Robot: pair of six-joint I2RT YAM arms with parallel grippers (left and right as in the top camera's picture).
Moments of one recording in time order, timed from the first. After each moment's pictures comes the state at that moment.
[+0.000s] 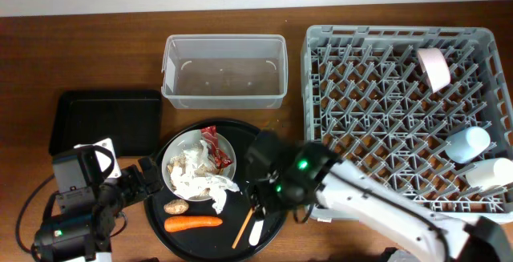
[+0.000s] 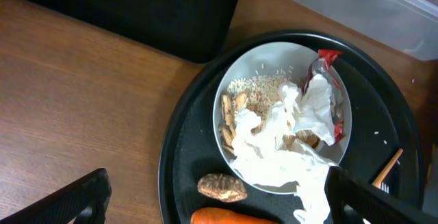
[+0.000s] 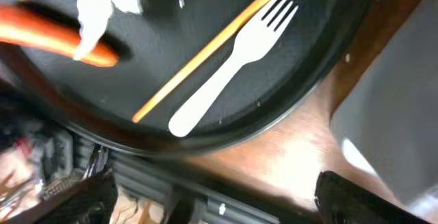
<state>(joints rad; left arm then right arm) 0.24 0.83 0.88 -1.07 0.14 -0.16 0.89 1.50 1.15 -1.09 -0.19 0.62</state>
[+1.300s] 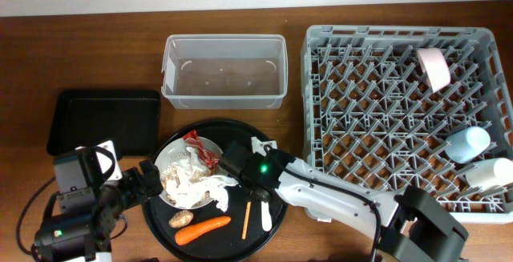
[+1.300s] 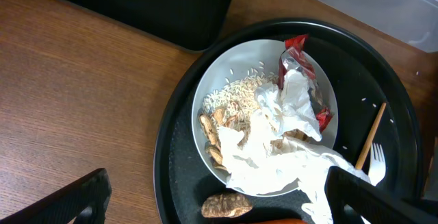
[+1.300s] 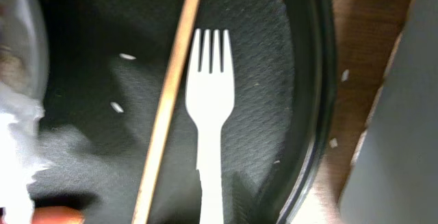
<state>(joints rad) 0.24 0.83 0.88 -1.10 0.14 -0.16 0.96 1.72 1.15 -0.88 0.13 0.87</state>
